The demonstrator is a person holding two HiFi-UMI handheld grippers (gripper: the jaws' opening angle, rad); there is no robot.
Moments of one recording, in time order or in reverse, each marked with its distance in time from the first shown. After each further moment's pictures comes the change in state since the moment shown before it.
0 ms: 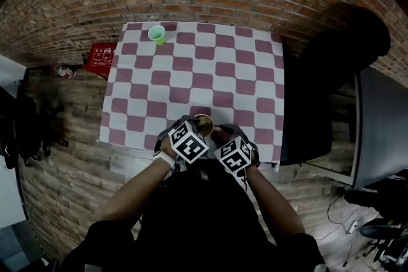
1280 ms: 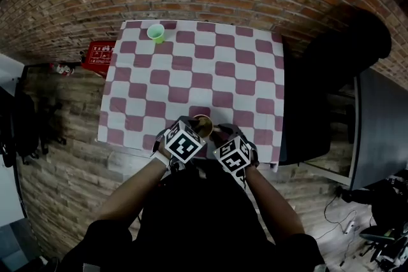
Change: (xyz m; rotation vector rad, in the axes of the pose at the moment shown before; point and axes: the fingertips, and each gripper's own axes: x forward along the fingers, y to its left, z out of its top) left arm -0.001 -0.002 0.003 -0.107 -0.067 -0.088; right arm 0.003 -0.003 0.004 0.003 0.003 0.005
